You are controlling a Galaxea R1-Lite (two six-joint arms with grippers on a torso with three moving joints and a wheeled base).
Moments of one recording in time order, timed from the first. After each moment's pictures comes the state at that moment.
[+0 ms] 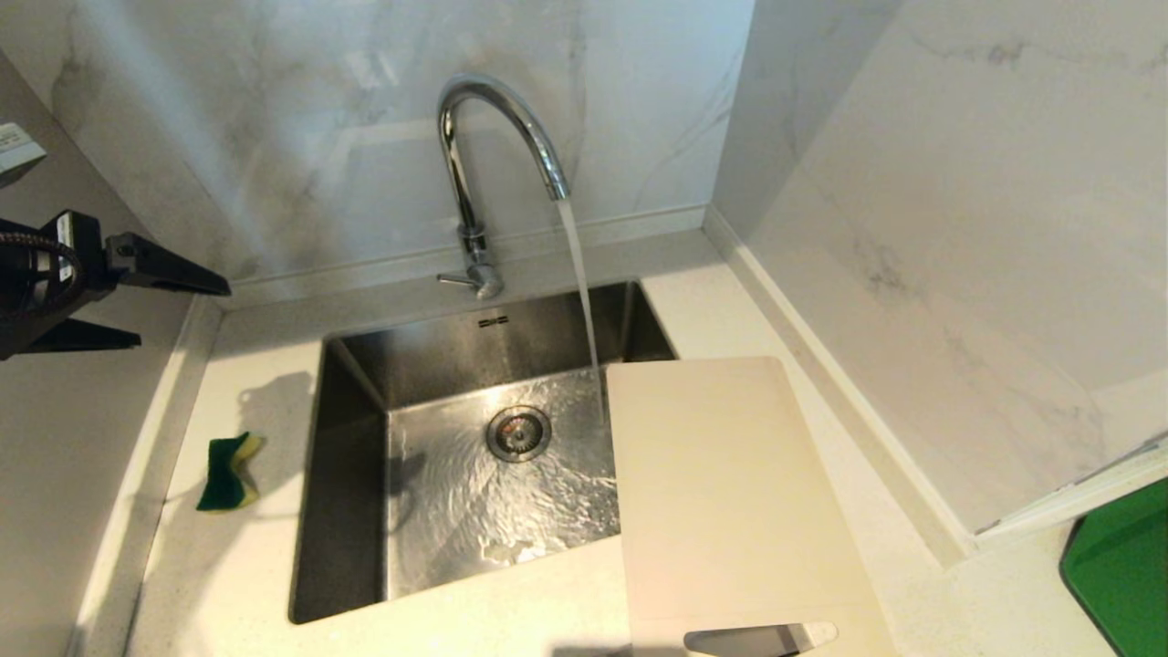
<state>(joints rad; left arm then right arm) -0.06 1.46 -1.57 0.69 -0.20 -0.40 0.00 0.00 -0.04 0.08 0.02 -0.02</state>
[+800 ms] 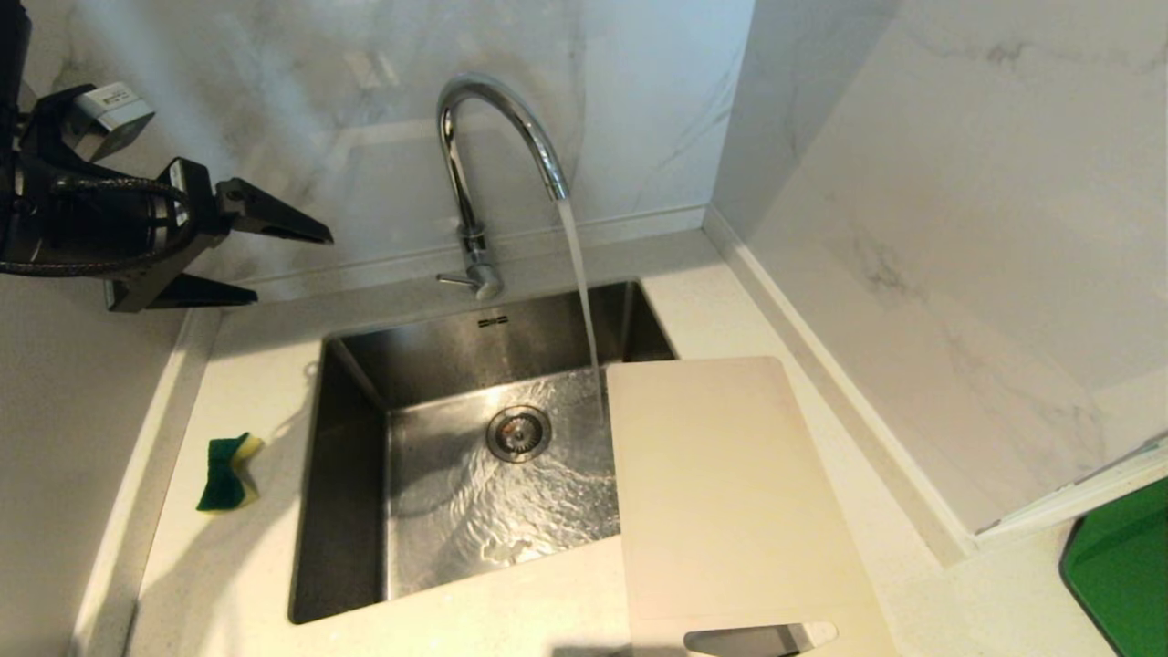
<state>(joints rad) -0.25 1.58 -1.68 0.59 -0.20 -0.53 0.00 0.00 -0.04 0.08 0.02 -0.02</state>
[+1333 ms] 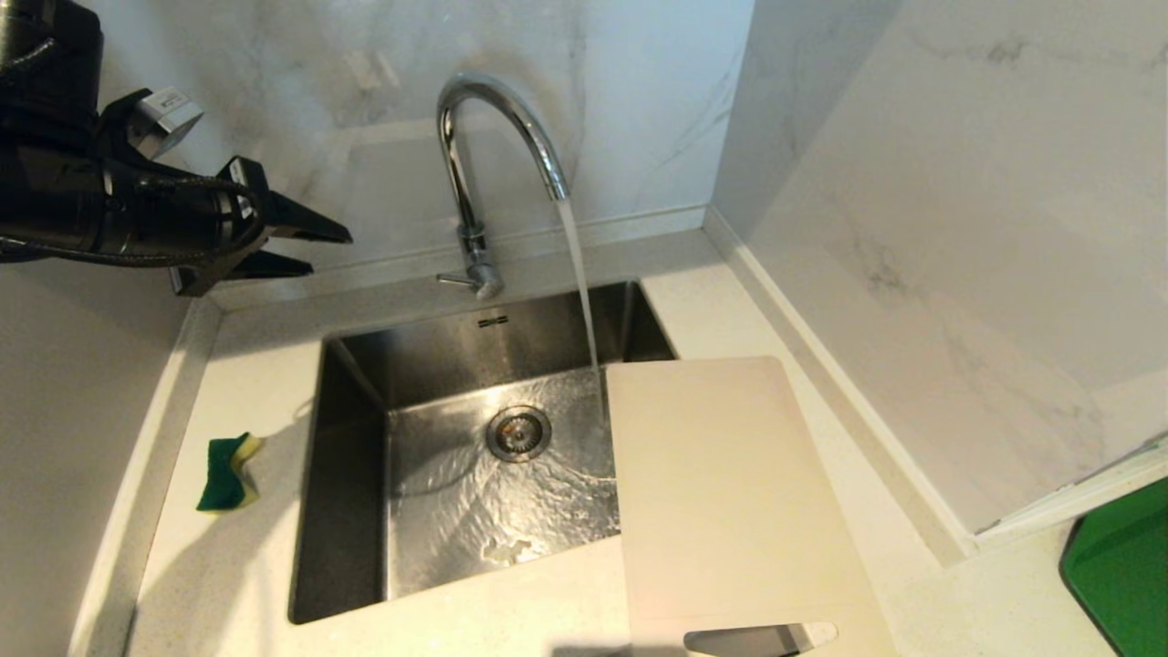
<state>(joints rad) -0.26 1.66 -1.70 0.45 -0.19 -0.54 0.00 0.00 -0.04 0.08 0.02 -0.02</state>
